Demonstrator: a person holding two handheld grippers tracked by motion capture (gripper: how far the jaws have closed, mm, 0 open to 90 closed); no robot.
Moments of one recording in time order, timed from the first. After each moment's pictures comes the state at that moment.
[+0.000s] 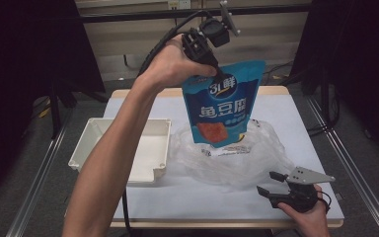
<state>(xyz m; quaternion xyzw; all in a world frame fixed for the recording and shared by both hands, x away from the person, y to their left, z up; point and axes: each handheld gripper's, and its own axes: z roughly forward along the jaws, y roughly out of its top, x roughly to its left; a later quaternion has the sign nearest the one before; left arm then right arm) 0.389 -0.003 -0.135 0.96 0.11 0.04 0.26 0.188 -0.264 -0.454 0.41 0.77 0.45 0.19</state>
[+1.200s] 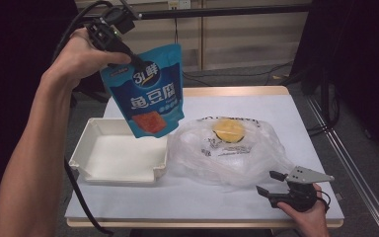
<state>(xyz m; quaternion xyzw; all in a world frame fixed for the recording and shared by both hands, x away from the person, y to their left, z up) 0.422 0.161 -0.121 0.94 0.23 0.07 0.24 0.190 -0.263 -0.455 0.41 0.77 0.45 0.19</state>
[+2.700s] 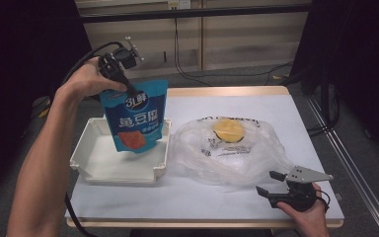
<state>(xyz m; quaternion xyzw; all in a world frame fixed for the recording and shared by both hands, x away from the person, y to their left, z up) 0.464 0.171 -0.217 0.97 0.20 0.05 0.13 0.191 -0.263 -0.456 0.41 0.78 0.44 0.18</state>
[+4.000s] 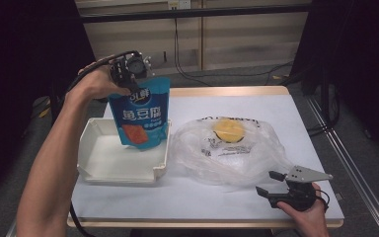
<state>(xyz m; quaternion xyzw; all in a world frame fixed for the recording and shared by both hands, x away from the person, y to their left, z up) 0.466 0.151 -0.241 0.98 0.07 0.19 0.07 0.193 -0.264 -0.457 0.41 0.78 0.45 0.18</state>
